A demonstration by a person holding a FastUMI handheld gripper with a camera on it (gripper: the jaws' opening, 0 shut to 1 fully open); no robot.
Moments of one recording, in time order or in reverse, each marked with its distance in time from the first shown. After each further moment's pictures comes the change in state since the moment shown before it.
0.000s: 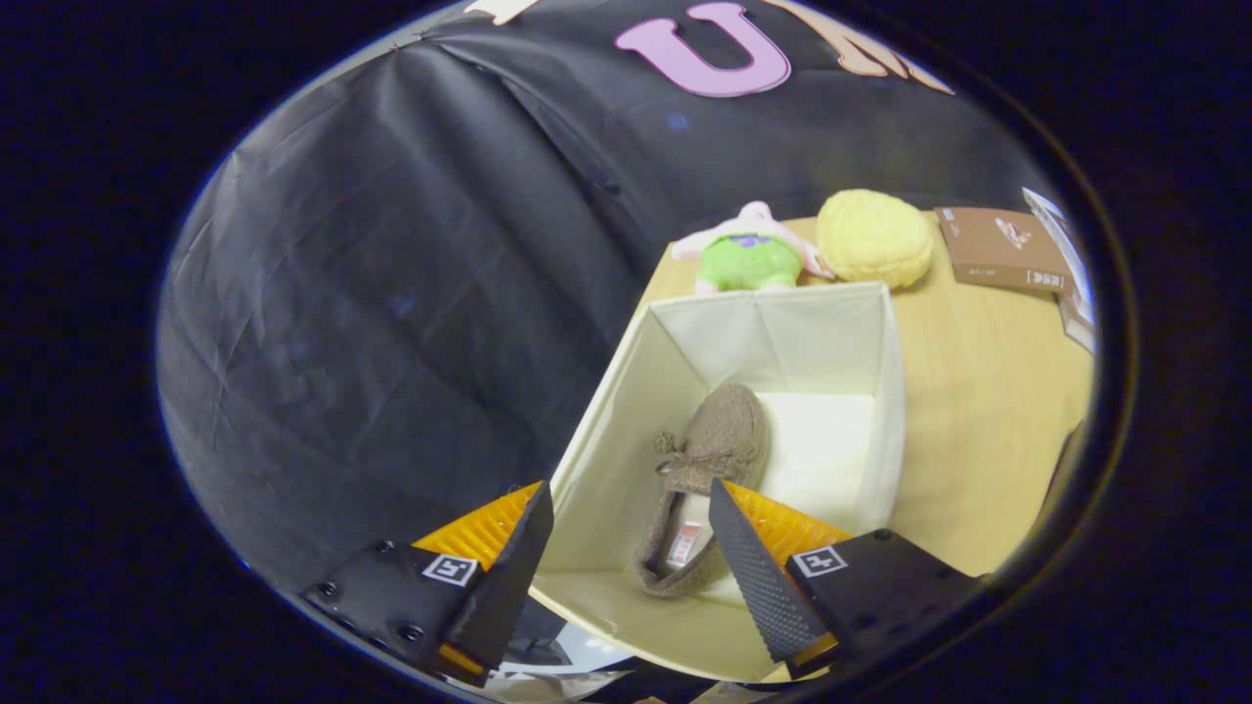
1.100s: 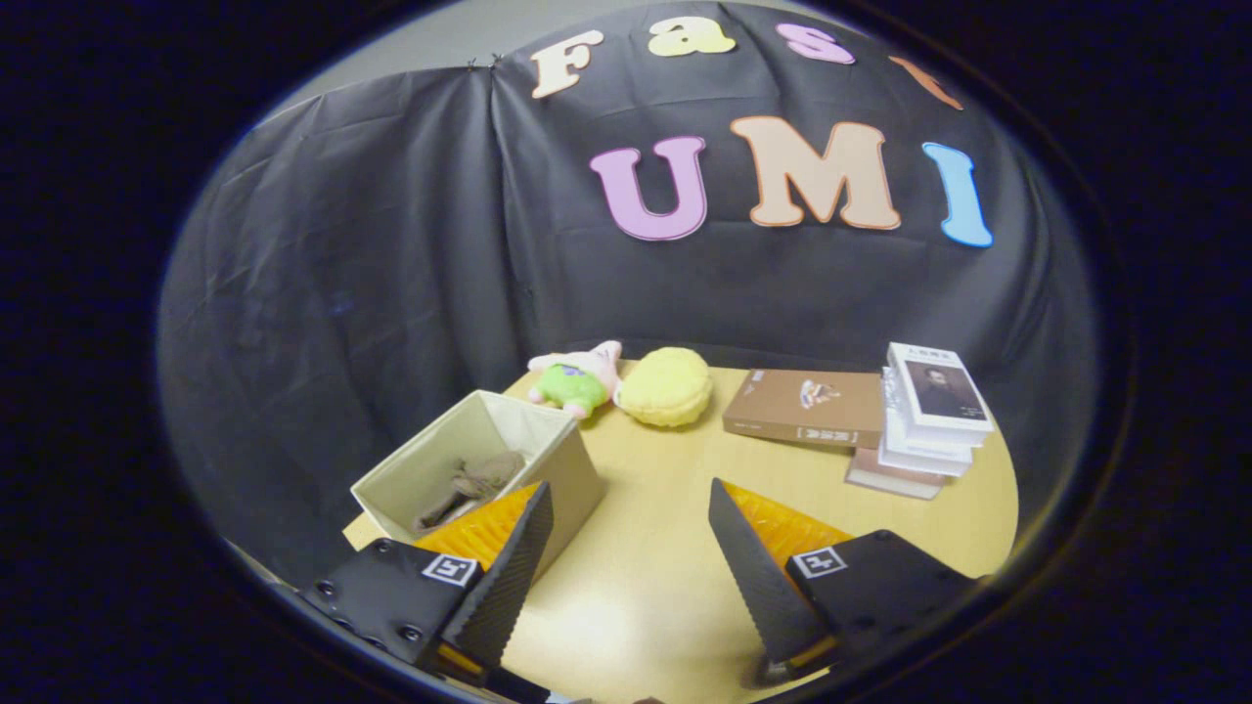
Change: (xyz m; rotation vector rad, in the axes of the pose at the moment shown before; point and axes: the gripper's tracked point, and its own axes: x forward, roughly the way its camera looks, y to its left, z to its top) arm -0.194 -0.197 0.063 -0.296 -0.318 -0.296
